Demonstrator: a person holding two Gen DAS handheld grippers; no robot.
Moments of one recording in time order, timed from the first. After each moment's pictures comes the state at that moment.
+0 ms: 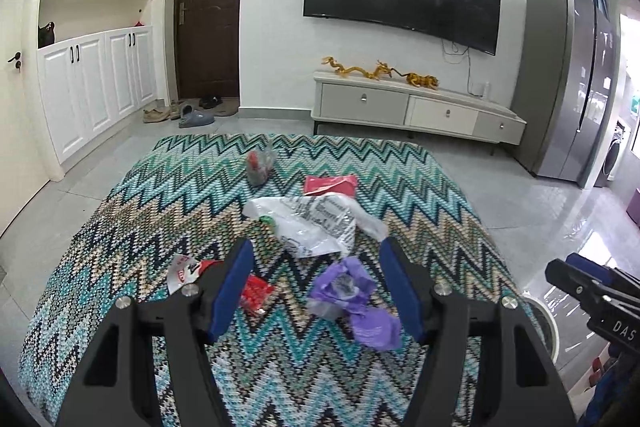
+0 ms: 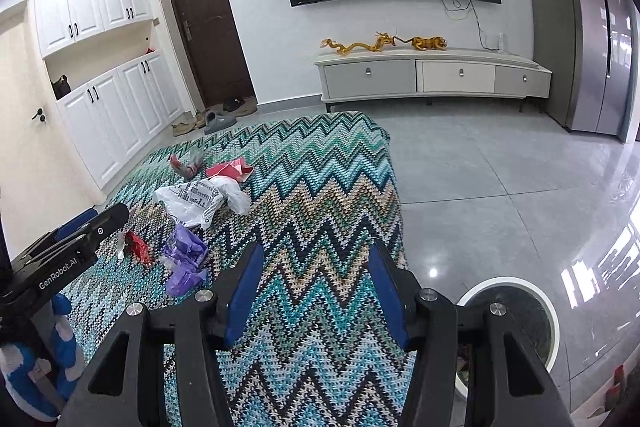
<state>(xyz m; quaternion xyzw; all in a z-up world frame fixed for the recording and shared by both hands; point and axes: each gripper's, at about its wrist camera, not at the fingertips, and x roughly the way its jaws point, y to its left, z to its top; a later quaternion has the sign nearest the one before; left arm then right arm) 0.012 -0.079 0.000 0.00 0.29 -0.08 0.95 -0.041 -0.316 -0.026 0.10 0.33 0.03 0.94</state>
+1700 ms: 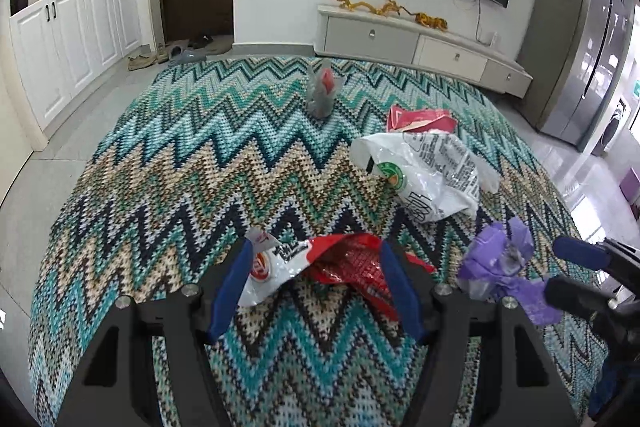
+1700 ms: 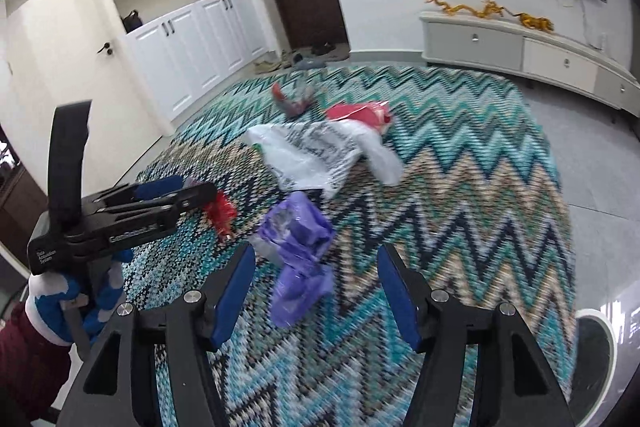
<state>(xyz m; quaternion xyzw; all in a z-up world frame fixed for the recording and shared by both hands) 0.100 0.007 -0.068 0.00 0.41 -0.11 0.90 0.032 -0.207 -0.065 0.06 0.40 0.20 0.89</state>
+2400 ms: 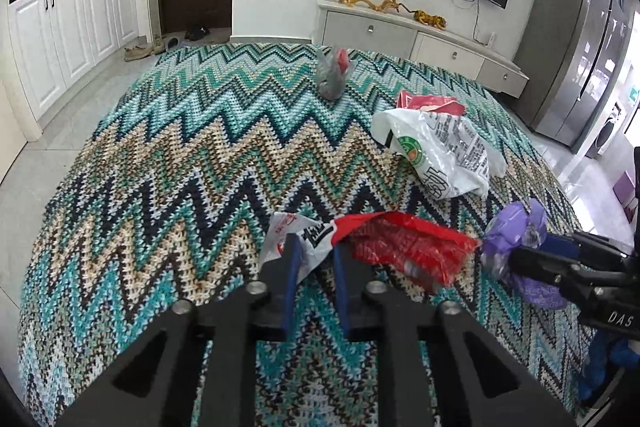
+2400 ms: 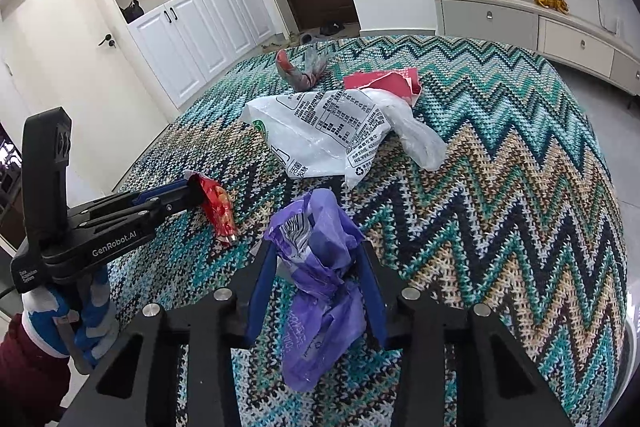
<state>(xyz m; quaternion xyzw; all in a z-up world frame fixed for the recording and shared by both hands) 0.088 0.025 -0.078 -0.01 0.42 -0.12 0.90 0.054 -0.189 -0.093 0.08 0.42 0.22 0.88</state>
